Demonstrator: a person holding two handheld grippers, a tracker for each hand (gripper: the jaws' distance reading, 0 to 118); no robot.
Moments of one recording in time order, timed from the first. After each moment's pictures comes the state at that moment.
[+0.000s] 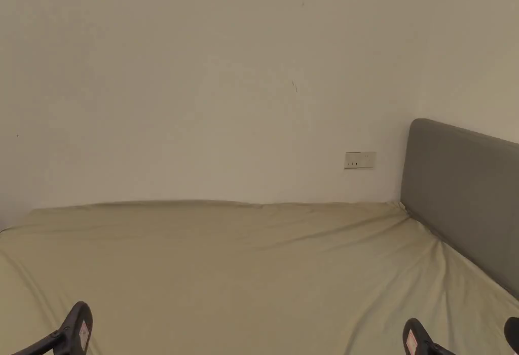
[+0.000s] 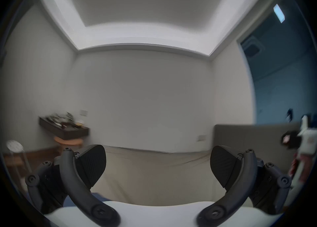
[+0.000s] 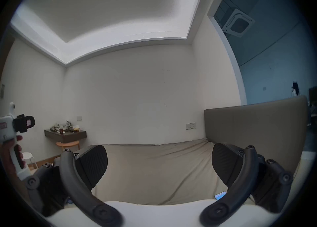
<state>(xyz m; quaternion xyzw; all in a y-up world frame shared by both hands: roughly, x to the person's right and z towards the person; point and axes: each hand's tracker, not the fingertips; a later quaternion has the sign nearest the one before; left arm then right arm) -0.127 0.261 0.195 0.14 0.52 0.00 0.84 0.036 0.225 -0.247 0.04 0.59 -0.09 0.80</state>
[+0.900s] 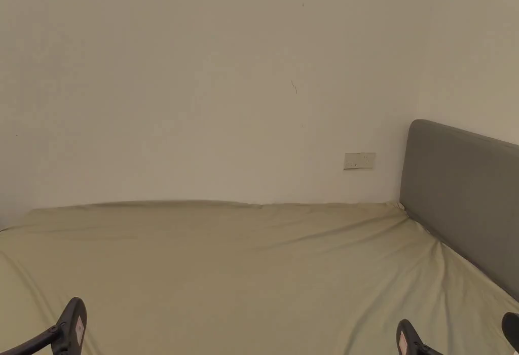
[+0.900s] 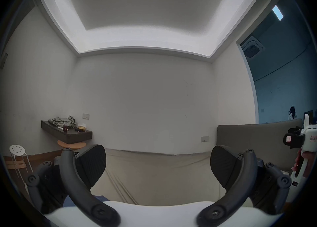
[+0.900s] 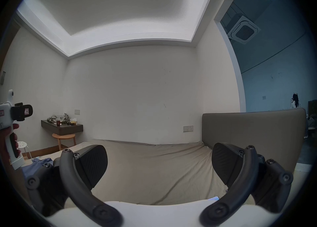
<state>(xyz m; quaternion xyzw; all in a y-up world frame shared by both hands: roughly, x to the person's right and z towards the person) -0.127 0.266 0.191 0.11 0.56 -0.03 0.82 0.033 0.227 -0.238 0.07 0.57 -0.04 0.81</state>
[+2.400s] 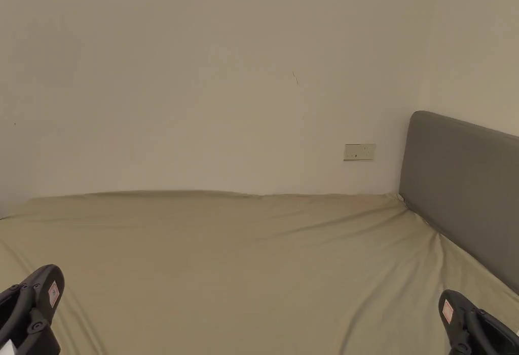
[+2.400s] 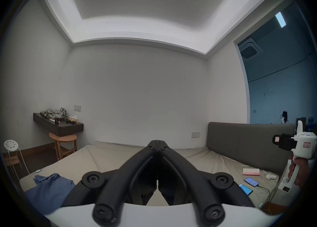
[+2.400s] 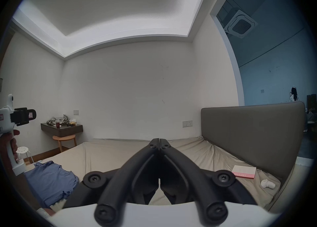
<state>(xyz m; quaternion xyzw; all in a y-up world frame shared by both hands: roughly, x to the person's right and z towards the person) -0.132 0.270 0.182 0.10 0.52 -0.01 0.85 0.035 0.229 -0.238 0.05 0.57 -0.05 0.82</state>
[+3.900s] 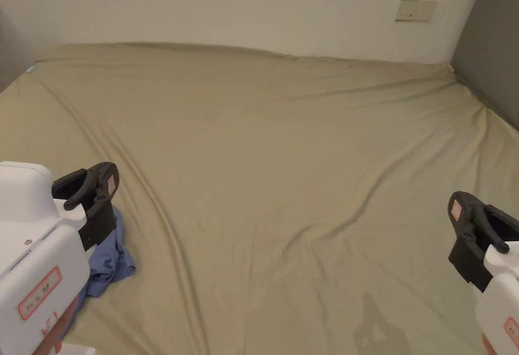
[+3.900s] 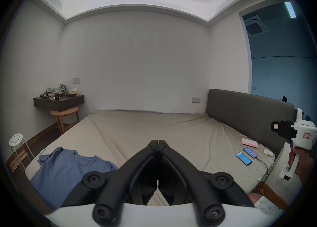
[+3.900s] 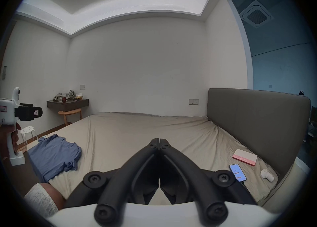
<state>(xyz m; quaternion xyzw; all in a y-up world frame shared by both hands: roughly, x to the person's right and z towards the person) -0.135 0.195 0.193 -0.04 0.52 0.08 0.85 0.031 0.167 -0.224 -0.02 0.60 0.05 0.80</state>
